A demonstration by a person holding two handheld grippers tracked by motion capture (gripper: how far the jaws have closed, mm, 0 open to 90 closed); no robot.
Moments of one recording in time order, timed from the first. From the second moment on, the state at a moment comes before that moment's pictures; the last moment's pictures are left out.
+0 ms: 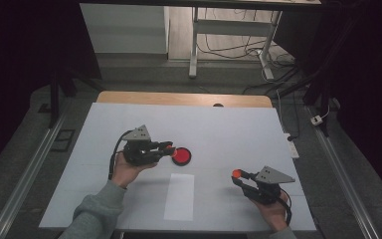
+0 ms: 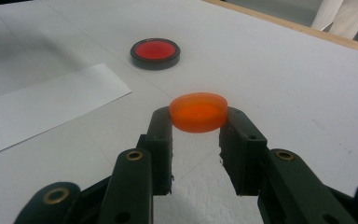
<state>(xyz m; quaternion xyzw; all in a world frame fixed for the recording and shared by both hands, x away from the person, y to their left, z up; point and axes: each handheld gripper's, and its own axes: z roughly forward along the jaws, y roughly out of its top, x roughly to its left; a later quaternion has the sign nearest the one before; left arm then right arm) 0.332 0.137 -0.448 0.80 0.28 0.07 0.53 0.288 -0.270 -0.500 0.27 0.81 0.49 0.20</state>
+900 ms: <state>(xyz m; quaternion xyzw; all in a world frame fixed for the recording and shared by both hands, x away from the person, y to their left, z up) 0.309 0.127 -0.455 0.82 0.25 0.05 0.51 0.289 -0.272 -0.500 0.27 0.80 0.49 0.20</state>
